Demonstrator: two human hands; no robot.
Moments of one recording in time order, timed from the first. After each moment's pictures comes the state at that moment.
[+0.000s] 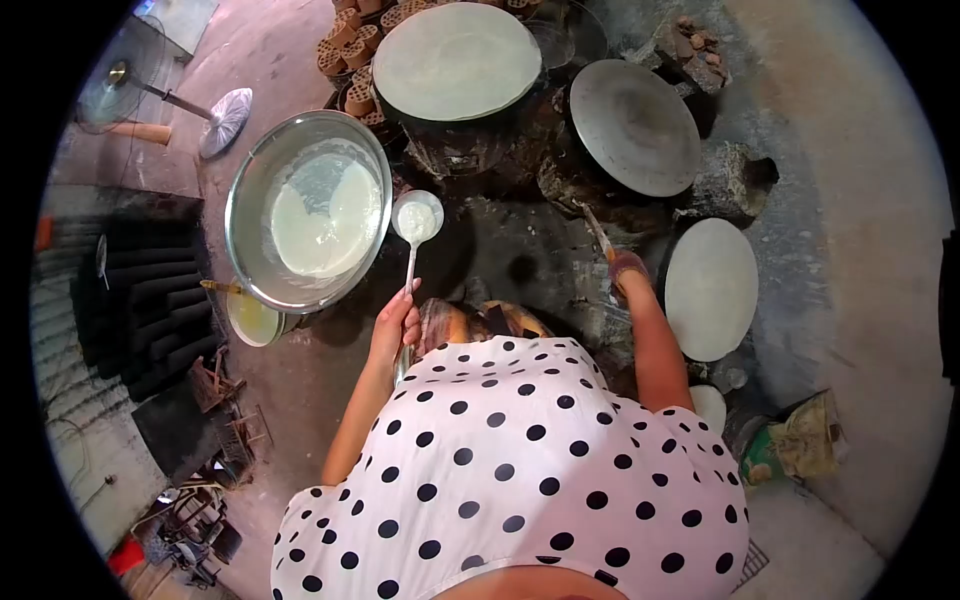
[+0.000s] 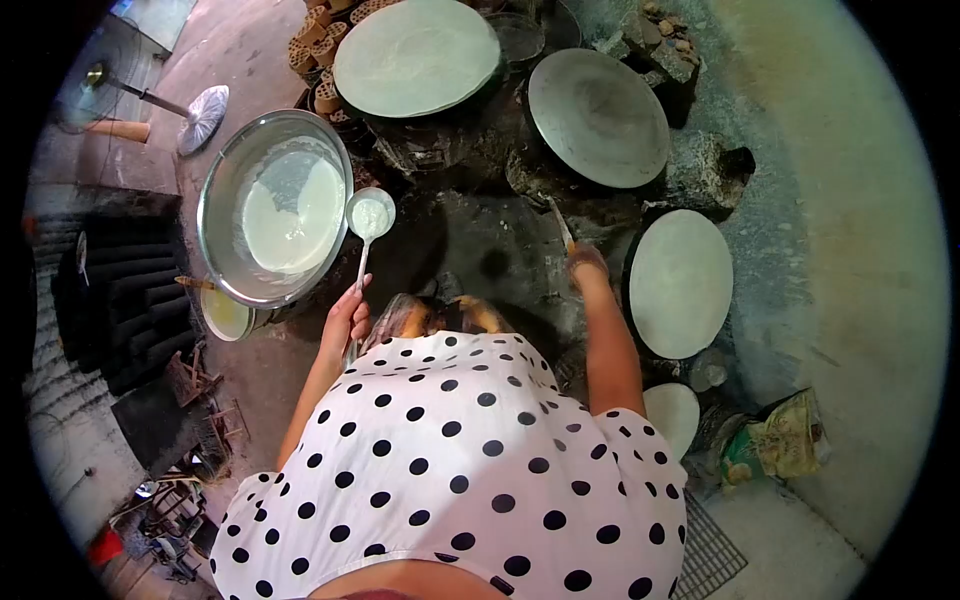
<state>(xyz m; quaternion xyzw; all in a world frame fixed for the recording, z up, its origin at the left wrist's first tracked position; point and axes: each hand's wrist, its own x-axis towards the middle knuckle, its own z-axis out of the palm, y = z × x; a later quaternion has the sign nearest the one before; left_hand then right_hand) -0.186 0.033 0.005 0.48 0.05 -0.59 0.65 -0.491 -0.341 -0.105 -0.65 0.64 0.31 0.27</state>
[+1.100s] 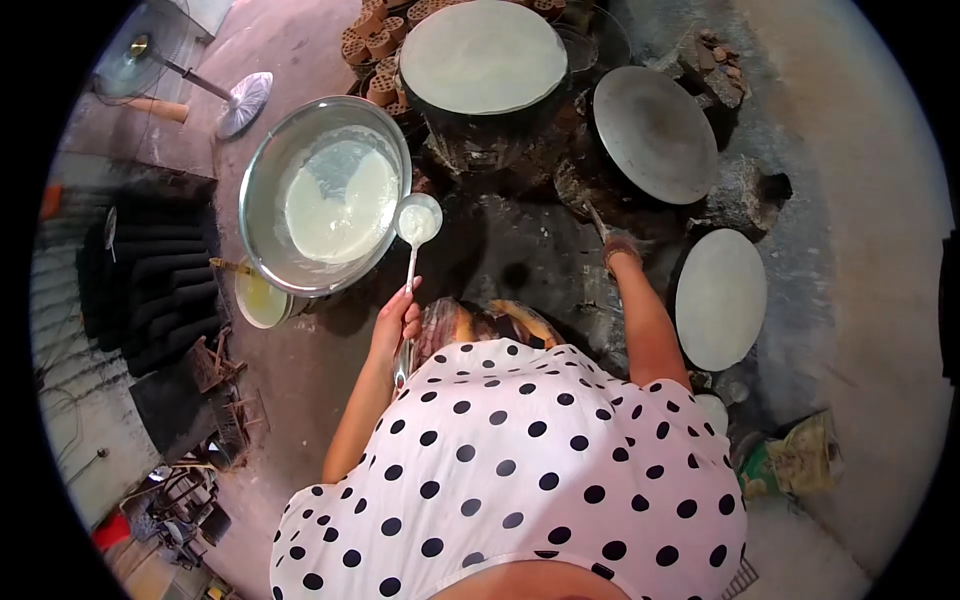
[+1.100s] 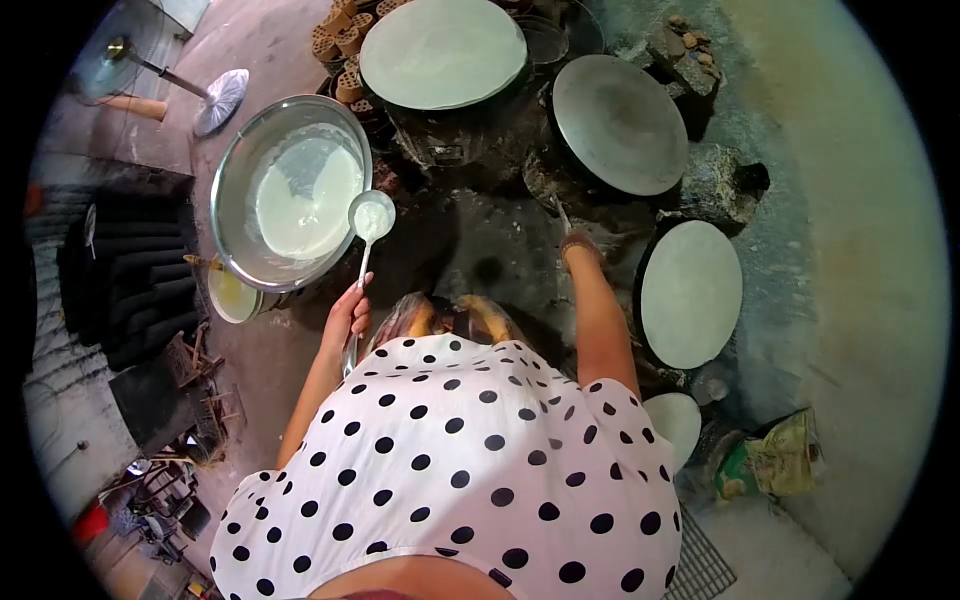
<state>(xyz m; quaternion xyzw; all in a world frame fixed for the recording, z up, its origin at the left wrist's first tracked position) -0.180 0.061 -0.005 0.47 0.08 -0.58 0.66 -0.447 -0.355 -0.158 -0.72 0.53 0.42 0.16</state>
